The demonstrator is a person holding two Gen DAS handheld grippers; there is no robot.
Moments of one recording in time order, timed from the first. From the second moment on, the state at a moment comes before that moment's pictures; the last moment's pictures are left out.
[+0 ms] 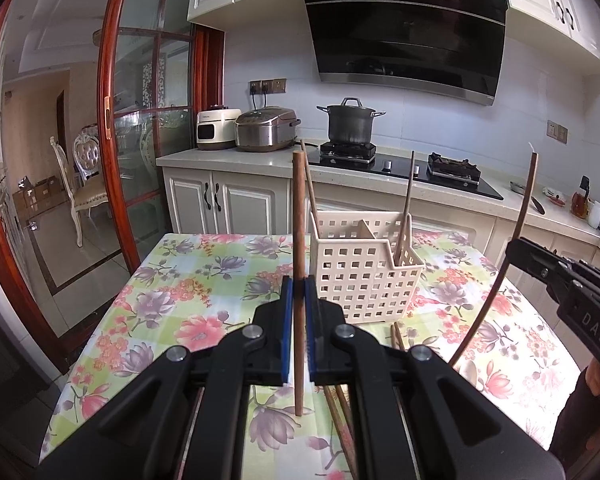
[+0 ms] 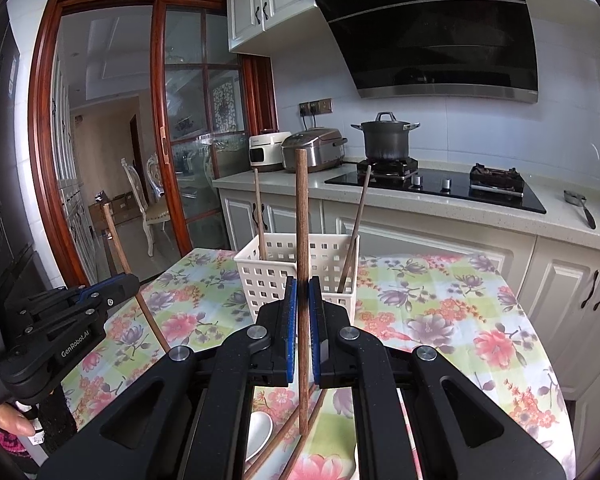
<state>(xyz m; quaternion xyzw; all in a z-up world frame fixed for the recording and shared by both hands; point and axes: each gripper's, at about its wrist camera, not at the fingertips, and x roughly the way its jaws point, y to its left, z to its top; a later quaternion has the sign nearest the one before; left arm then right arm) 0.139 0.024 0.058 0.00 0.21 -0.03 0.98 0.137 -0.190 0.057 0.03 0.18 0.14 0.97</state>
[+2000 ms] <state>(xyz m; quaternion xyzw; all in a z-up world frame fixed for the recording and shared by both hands) 0.326 -0.007 0.128 -0.02 0.27 -0.07 0.96 0.323 -0.187 0.076 0.07 0.23 0.11 0.96</state>
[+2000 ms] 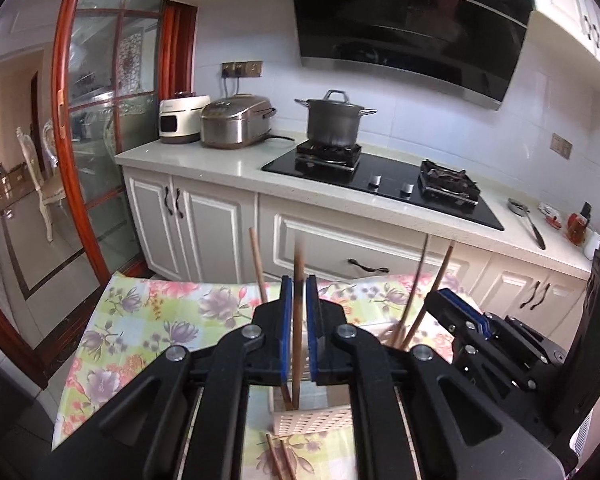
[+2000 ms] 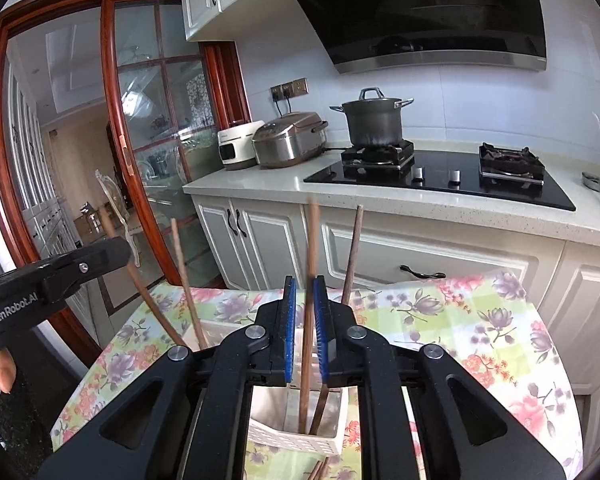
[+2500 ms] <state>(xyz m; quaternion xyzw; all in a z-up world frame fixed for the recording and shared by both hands) 0.289 0.021 0.100 -0.02 0.23 0.01 0.97 0.294 -0.202 0.058 0.07 0.25 0.10 0.96</state>
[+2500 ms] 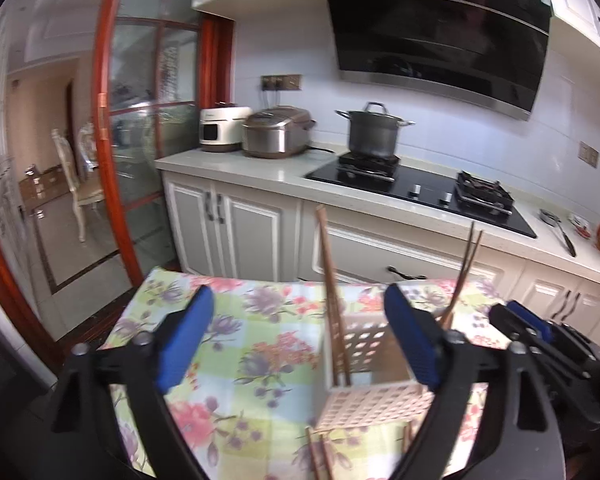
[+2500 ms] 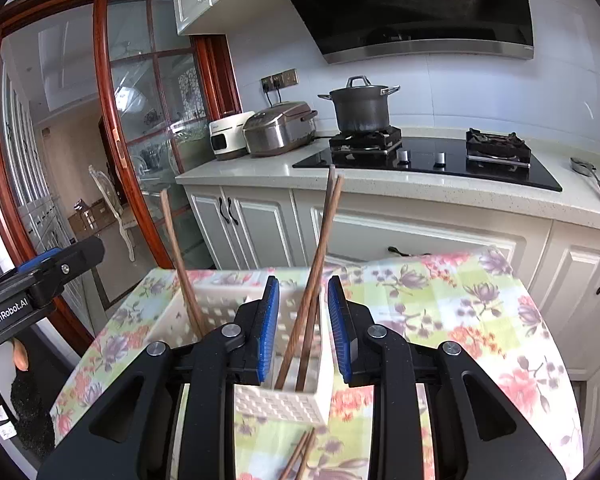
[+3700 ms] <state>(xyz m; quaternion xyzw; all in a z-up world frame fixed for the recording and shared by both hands) 0.229 0.044 -0.066 -0.01 0.38 0.03 0.92 0.233 -0.167 -0.092 -0.01 0.44 0.10 0.89</state>
